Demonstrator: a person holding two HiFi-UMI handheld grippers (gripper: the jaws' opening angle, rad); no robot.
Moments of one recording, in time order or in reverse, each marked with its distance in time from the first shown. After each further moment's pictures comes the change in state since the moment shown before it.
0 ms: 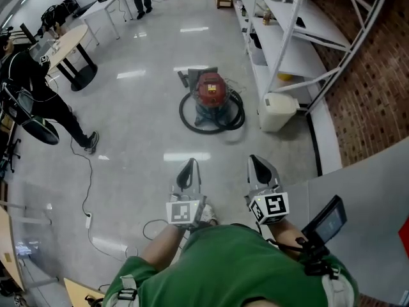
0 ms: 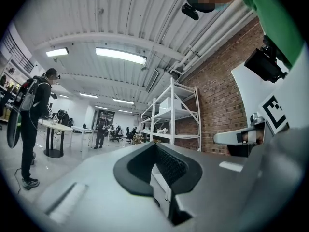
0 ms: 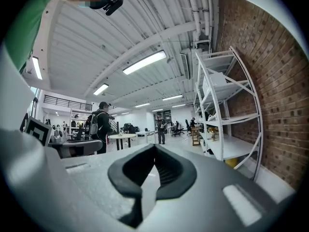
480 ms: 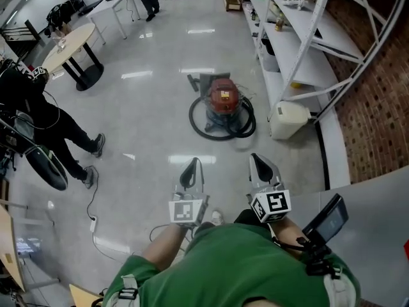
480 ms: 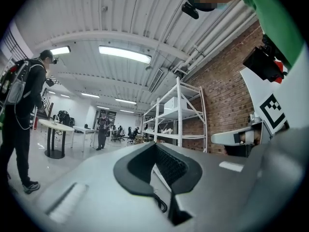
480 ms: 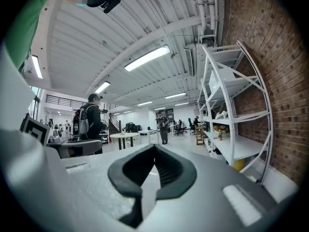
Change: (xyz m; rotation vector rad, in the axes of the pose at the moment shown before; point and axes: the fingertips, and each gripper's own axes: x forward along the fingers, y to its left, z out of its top) left arm 0.030 0.086 -0.003 -0.004 -0.003 0.007; right arm 0.090 0.044 -0.005 -0.008 0.019 0.027
